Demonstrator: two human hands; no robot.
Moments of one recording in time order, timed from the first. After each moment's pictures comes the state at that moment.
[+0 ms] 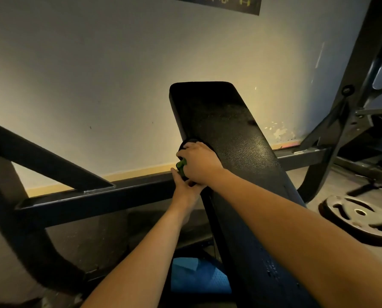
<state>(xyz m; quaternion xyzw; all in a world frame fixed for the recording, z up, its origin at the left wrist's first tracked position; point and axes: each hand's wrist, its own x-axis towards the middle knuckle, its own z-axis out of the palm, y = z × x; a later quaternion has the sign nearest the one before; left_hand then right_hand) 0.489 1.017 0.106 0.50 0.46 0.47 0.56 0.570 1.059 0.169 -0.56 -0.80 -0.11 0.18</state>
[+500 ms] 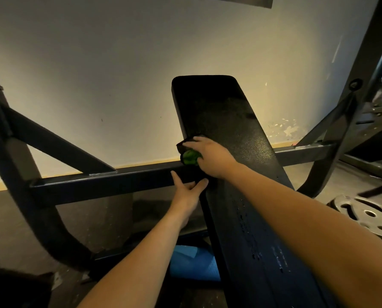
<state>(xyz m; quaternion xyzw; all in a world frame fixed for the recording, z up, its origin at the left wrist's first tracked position) 0.505 0.977 0.083 0.48 0.51 0.47 0.54 0.623 1.035 0.163 -0.52 -0.83 0.00 0.21</state>
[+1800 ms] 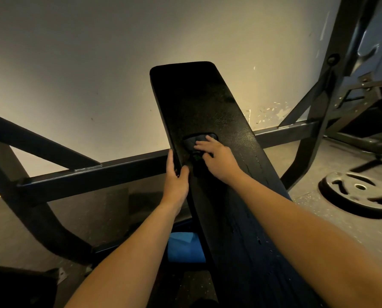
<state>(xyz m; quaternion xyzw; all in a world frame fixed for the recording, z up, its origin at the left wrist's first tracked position) 0.534 0.961 0.073 0.52 0.47 0.55 0.46 0.688 1.002 0.102 -0.51 -0.74 0.10 0.43</state>
